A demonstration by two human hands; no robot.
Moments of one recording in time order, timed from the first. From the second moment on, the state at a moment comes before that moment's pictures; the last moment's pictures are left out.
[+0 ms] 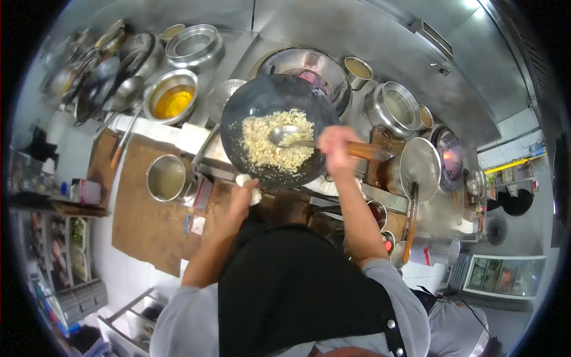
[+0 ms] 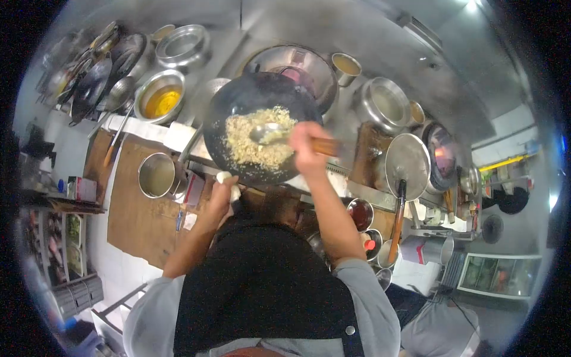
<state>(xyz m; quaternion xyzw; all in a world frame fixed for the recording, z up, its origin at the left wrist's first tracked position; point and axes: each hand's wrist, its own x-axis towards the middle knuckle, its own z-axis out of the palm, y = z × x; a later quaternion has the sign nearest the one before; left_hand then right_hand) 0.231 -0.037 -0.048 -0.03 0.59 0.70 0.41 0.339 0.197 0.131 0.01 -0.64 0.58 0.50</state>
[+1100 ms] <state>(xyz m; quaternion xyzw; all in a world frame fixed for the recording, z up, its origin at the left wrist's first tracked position) 0.227 -0.044 -0.034 -0.02 0.64 0.64 0.42 0.276 0.117 0.172 0.06 -0.59 0.70 0.39</state>
